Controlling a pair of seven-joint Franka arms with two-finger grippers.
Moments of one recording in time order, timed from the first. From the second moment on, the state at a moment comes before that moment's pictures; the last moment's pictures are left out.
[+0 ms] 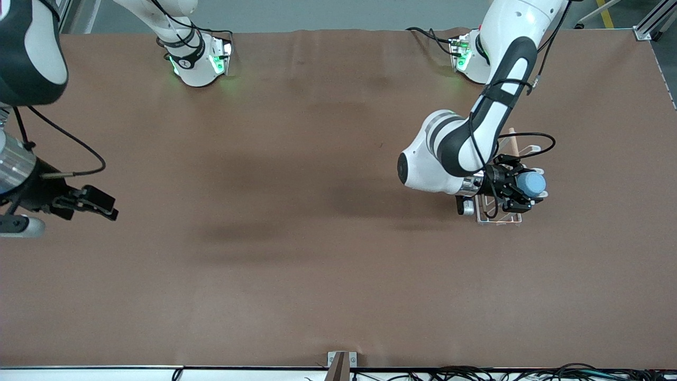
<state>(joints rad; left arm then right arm) -0.41 0.54 -0.16 -1.72 1.11 1.32 0.67 -0.24 0.30 0.38 -1.30 -0.08 1.71 0.16</state>
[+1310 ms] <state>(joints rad) -0.41 0.64 -0.17 -1.70 1.12 1.33 0.59 -0.05 0.16 0.04 -1.31 -0.03 1.50 0.10</state>
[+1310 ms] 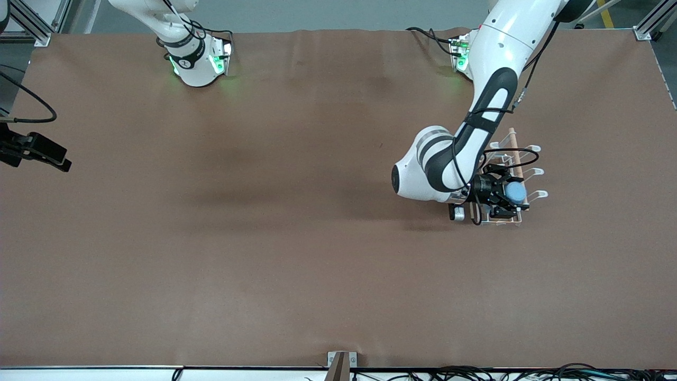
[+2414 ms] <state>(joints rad) -0.35 0.51 -0.18 -1.26 0.42 1.41 -0.09 -0.03 -0.02 0.03 -1.57 -0.02 1.58 0.10</state>
